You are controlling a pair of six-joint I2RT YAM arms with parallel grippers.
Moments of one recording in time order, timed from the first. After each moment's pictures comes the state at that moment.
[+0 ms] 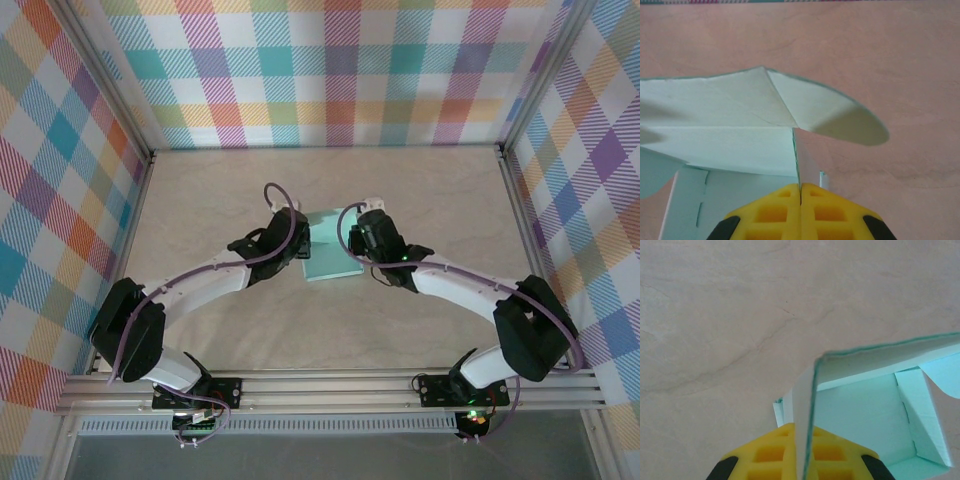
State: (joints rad) left arm -0.72 1.48 0.98 -0.25 -0.33 -0.54; right arm 0.73 1.45 0.85 0.01 0.32 0.39
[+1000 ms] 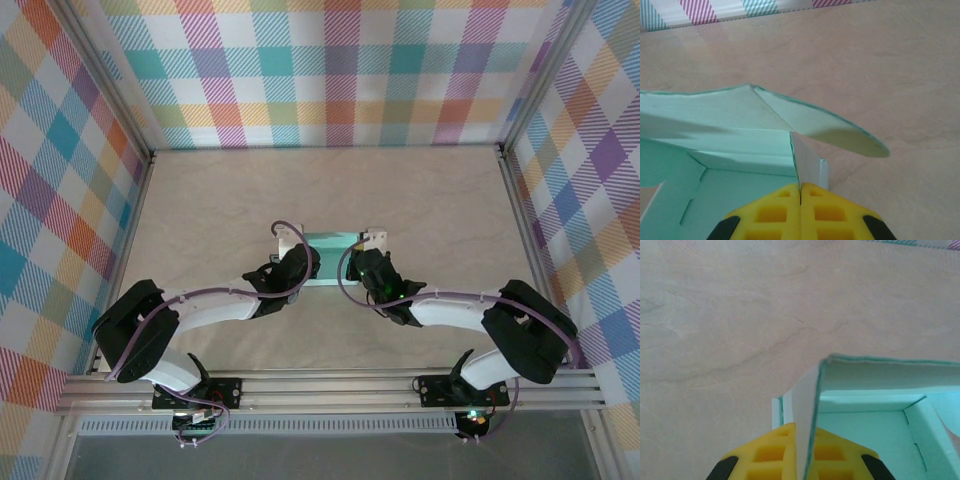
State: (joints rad) left arm -0.89 1.49 0.74 0.10 -0.65 -0.61; right arm 0.87 1.44 0.56 0.39 0.53 0.49
